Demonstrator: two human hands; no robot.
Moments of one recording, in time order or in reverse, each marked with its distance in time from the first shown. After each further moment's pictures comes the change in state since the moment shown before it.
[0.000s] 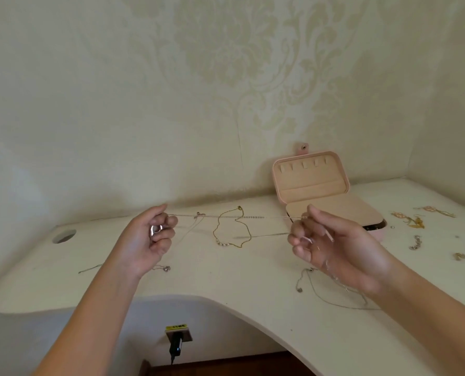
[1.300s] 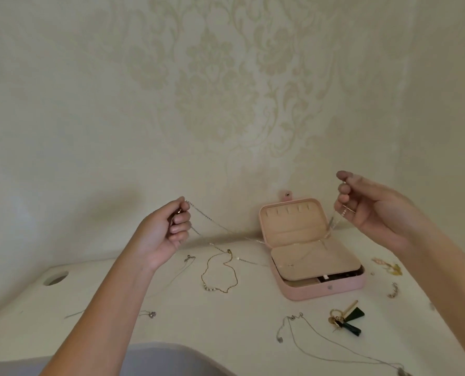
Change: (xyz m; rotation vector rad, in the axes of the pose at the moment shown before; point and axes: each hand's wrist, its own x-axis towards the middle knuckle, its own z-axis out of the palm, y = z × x) left_hand -0.006 0.037 0.092 0.090 -0.152 0.174; right_hand 0.000 -0.123 -0.028 -0.095 0.280 -0.384
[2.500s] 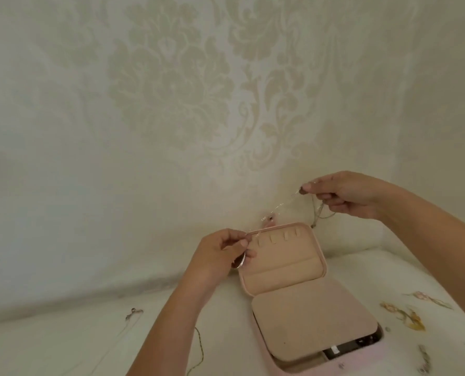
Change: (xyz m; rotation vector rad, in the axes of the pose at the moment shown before) left_hand 0.120 -0.091 0.079 0.510 -0.171 0.176; right_hand 0.149 -0.014 -0.039 -0.896 0.003 0.223
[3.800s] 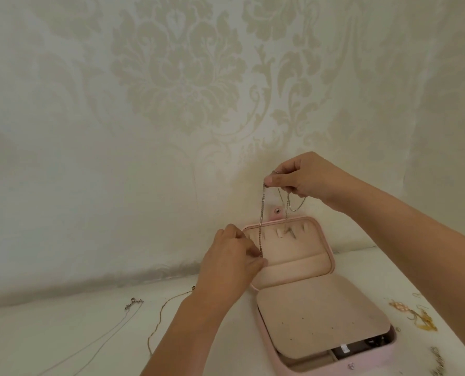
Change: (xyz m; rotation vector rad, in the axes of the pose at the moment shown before) left_hand 0.006 -0.033 0.011 0.935 0.090 0.309; right_hand 0.009 -0.030 0.066 -0.246 0.091 -0.252
